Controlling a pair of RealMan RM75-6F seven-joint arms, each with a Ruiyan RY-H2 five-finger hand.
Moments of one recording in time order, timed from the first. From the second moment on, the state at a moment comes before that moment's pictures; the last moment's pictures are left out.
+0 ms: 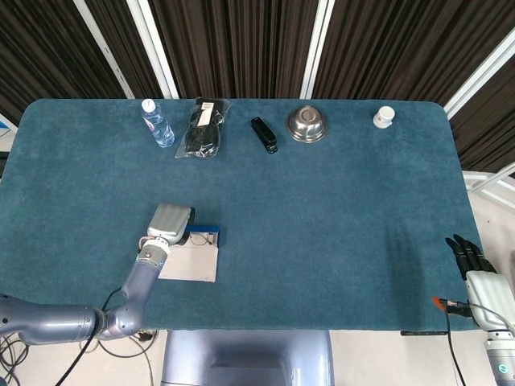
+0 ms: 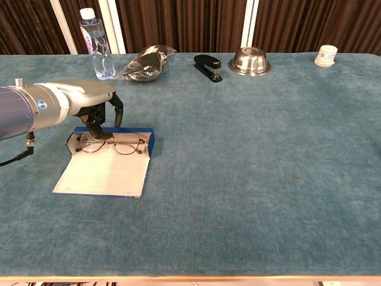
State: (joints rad) left arm -0.98 -1.57 -0.11 -1.58 0.48 1.06 0.75; right arm 0.07 -1.06 0.04 -1.66 -1.46 1.41 0.08
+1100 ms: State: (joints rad) left arm -0.94 -1.58 -0.08 -1.58 0.64 1.22 0.84; right arm 0.06 -1.05 0.04 -1.66 -1.46 1.41 0.08
